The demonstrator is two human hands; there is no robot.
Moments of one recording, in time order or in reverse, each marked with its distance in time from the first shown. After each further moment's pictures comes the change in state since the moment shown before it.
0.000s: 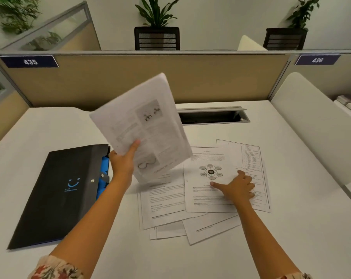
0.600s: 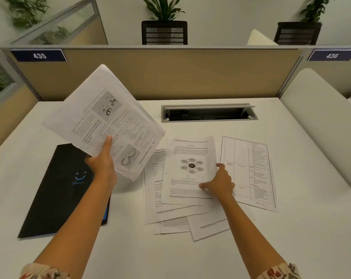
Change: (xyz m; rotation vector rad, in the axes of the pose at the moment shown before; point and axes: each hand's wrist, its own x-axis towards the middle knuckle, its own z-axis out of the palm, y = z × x) left_hand 0.019 0.012 -0.059 -0.186 0.175 0.014; right_hand -0.028 -0.045 0.027 0.053 -0.160 -0.203
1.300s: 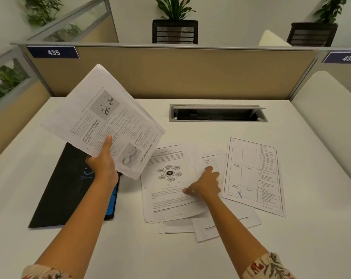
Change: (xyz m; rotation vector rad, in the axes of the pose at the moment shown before) left_hand 0.003 0.007 -0.019 -0.035 0.077 -0.020; right_hand -0.020 -0.049 0.042 -0.117 -0.140 0.105
